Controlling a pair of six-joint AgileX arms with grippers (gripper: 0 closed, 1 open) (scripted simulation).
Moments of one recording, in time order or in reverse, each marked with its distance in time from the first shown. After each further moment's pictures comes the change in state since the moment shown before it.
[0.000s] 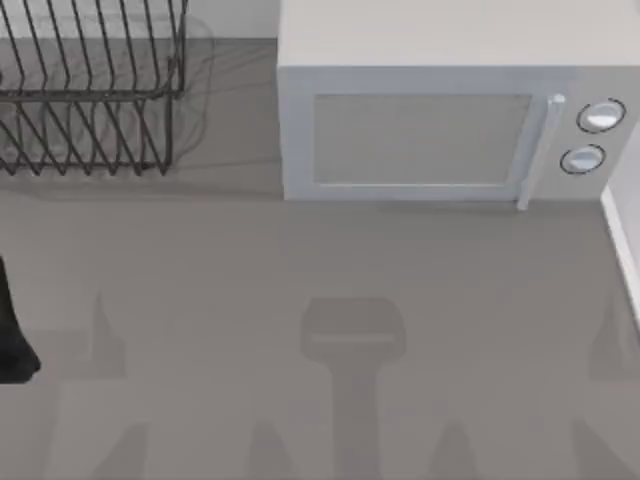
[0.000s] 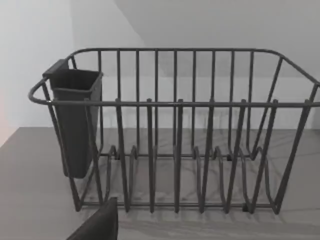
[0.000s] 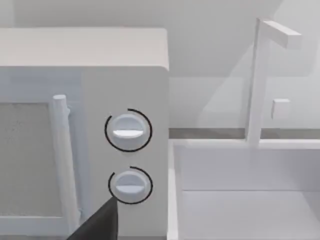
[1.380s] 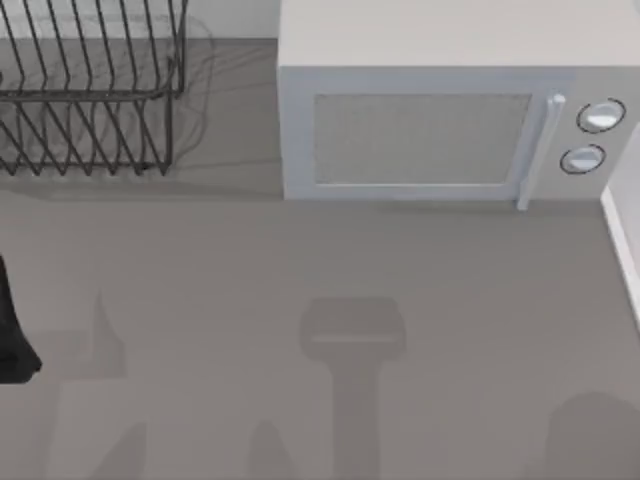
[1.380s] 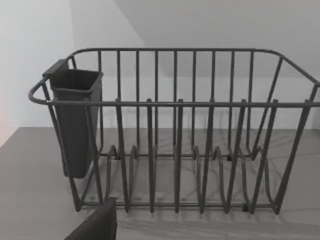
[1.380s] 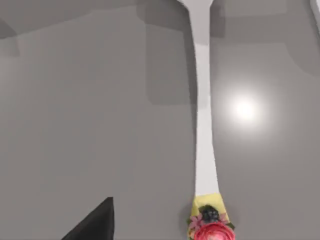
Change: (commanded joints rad) left arm 0.000 0.000 0.000 0.000 0.000 0.000; right arm -0.439 1.337 0.848 -0.952 0.011 -1.525
